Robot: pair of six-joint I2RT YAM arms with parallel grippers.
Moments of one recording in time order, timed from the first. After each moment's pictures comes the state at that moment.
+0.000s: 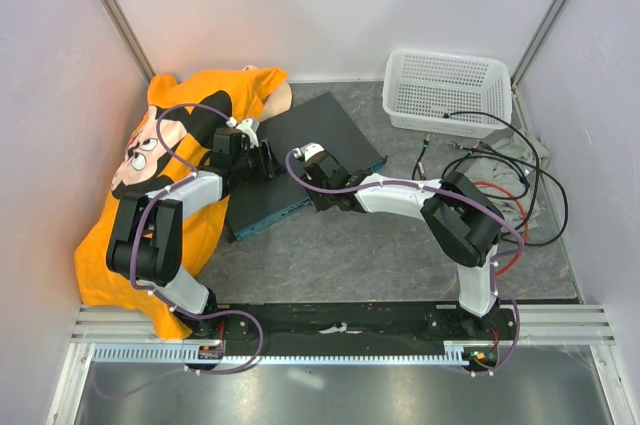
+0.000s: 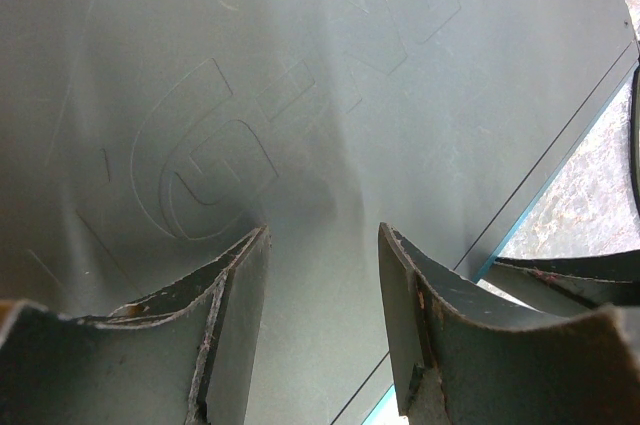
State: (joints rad) left arm -0.20 1.61 0.85 0.05 0.32 -0.37; right arm 0.86 1.95 1.26 -0.15 0.15 0.25
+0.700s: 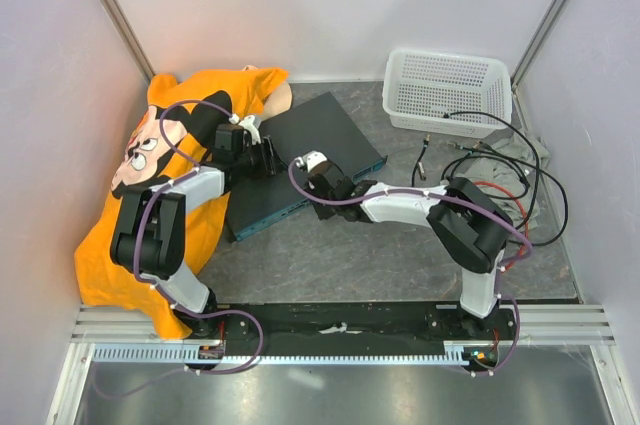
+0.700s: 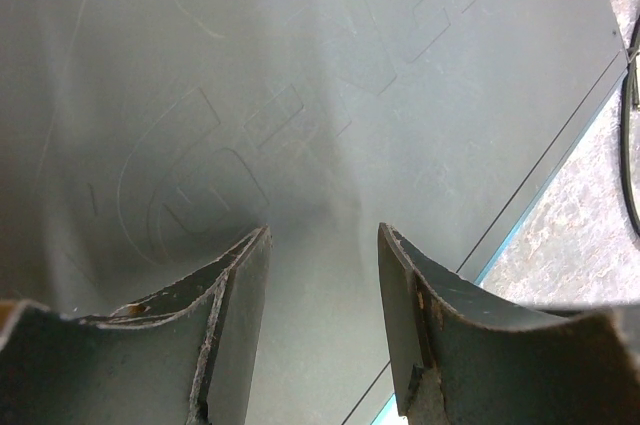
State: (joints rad) left arm -0.20 1.65 0.89 0.06 0.34 -0.38; right arm 0.89 1.90 1.18 -0.08 0.15 0.27
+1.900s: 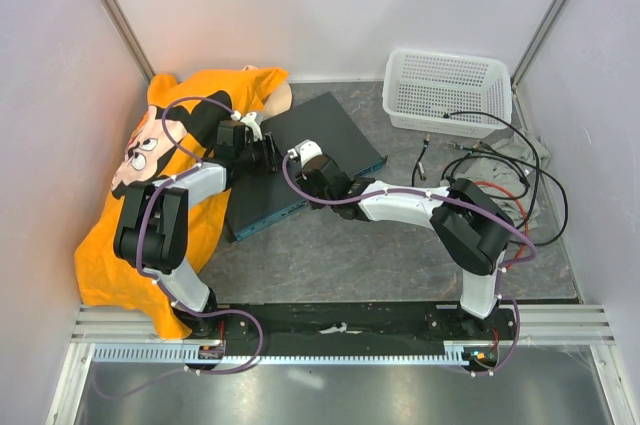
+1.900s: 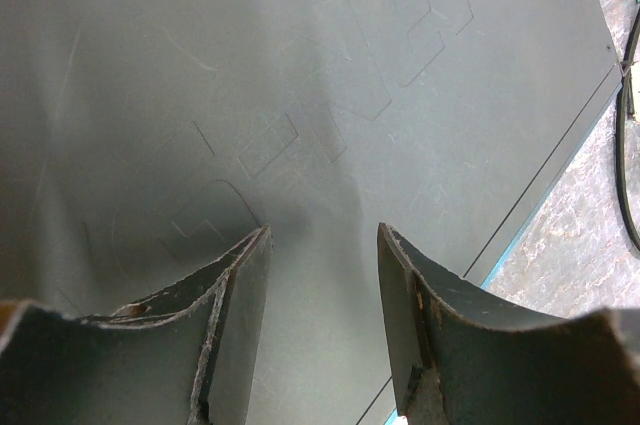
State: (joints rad) left arm -0.20 1.69 0.93 0.06 0.35 -0.38; right arm 0.91 1.88 1.20 -0.01 0.23 0.20
